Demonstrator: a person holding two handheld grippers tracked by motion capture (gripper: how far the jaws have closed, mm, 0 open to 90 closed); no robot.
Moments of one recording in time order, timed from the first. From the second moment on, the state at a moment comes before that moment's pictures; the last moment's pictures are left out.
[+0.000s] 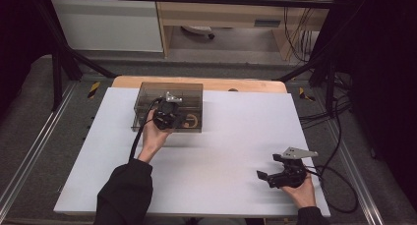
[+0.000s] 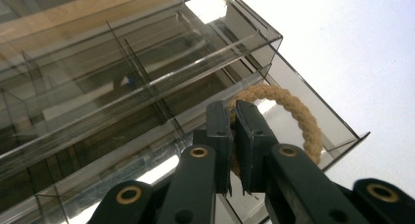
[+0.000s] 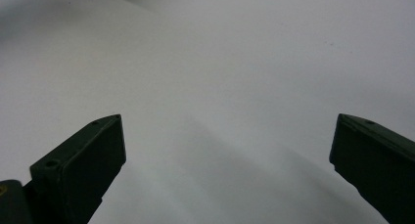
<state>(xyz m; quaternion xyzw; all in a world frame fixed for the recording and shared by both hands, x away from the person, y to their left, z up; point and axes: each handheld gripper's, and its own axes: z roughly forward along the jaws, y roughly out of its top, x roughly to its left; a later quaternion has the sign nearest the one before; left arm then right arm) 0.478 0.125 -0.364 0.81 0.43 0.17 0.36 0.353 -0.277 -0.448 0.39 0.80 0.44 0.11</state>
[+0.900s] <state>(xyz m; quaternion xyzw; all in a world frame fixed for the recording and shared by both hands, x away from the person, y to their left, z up) 0.472 0.133 -0.358 0.81 0.42 0.16 0.38 0.353 -0.278 -0.448 0.39 0.80 0.44 0.11</state>
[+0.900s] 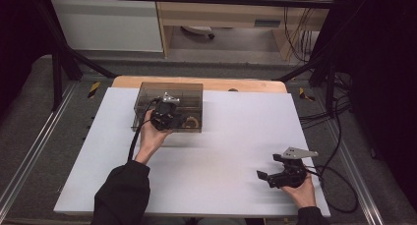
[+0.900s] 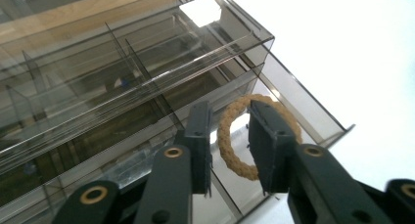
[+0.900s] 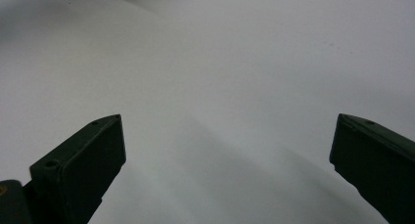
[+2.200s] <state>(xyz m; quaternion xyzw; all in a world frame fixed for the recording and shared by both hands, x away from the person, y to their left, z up) 0.403 0.178 -0.365 0.82 0.38 0.18 0.40 0.352 -0.277 -0.449 0.40 0.80 0.44 0.11</state>
